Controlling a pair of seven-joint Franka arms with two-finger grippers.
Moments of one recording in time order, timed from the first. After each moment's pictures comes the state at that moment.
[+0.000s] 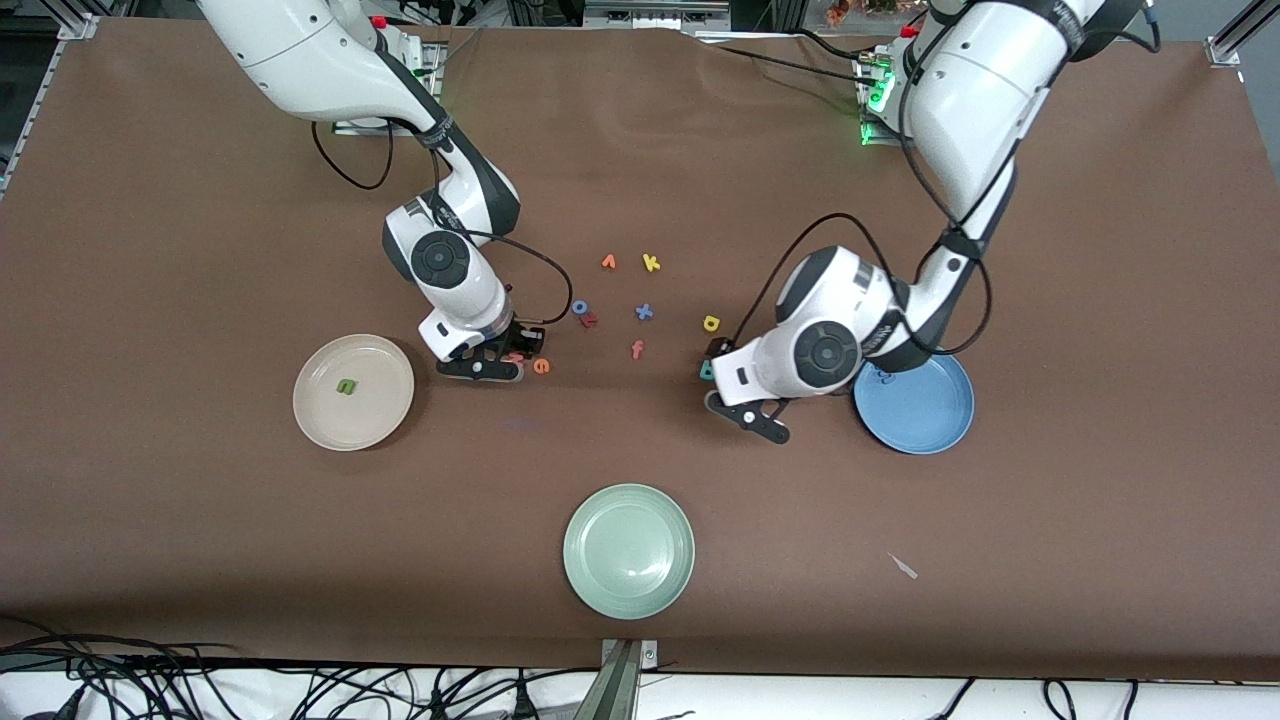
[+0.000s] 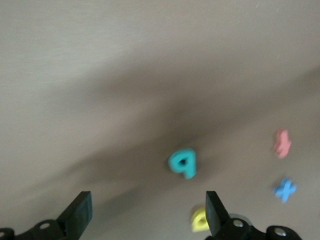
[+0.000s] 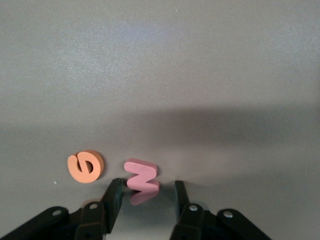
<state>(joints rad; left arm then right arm) -0.29 0.77 -0.28 -1.49 -0.04 2.11 -0.12 0.29 0.58 0.23 -2.00 -0.18 2.58 0.71</state>
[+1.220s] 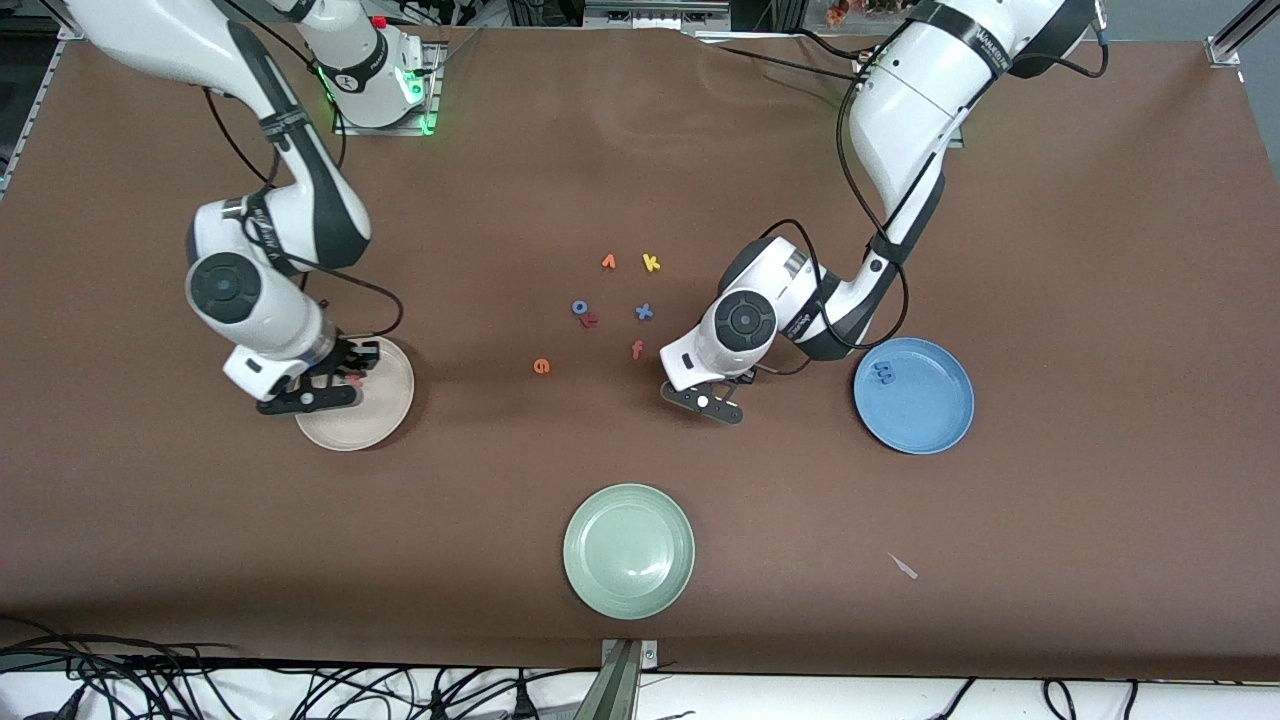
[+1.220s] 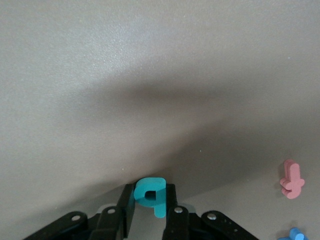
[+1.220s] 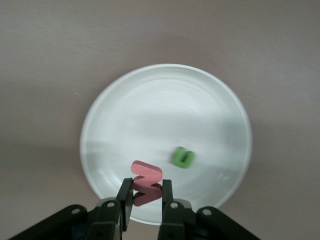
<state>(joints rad) -0.39 0.83 -0.26 -1.51 0.08 2.22 -0.28 0.00 0.38 0.16 -1.97 -0.20 2.27 0.12</state>
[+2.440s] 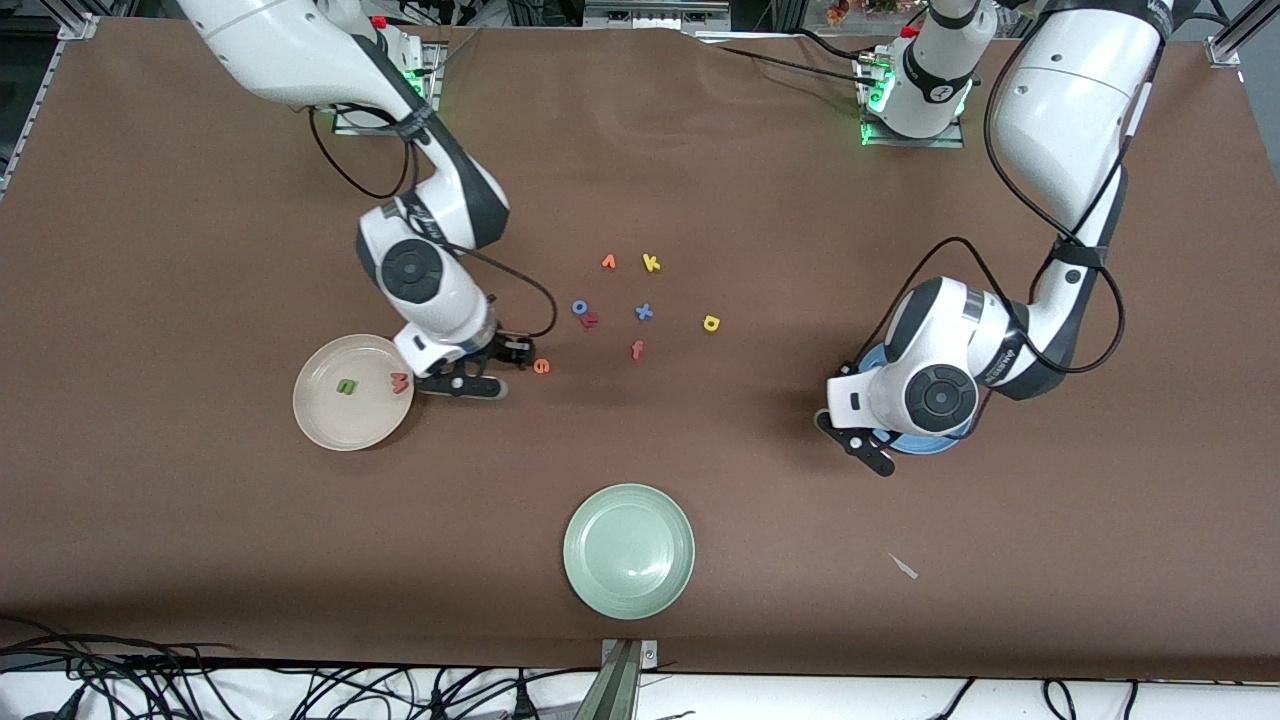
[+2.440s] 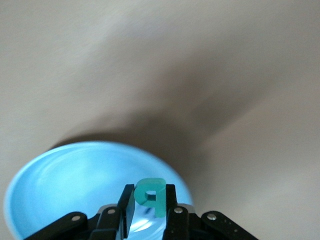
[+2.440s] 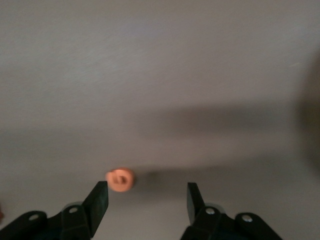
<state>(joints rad) -0.07 0.71 -0.24 -1.51 0.24 1.91 0.31 0.28 0.58 0.25 -1.86 -0.12 2.44 0.71</state>
